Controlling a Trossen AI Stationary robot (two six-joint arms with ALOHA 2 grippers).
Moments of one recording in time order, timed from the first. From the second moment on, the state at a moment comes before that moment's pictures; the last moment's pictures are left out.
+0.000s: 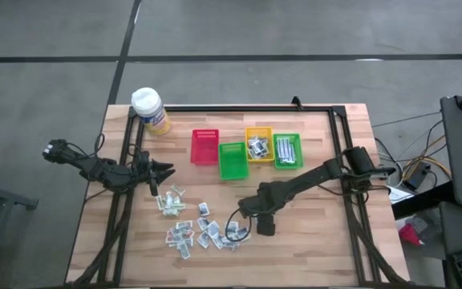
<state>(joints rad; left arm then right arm) -0.41 0.15 0.11 -0.32 -0.72 -0.63 0.28 2.03 1.32 -0.79 -0.05 0.41</state>
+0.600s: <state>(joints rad) -0.41 0.15 0.11 -0.32 -0.72 -0.63 0.28 2.03 1.32 -0.81 -0.05 0.41</state>
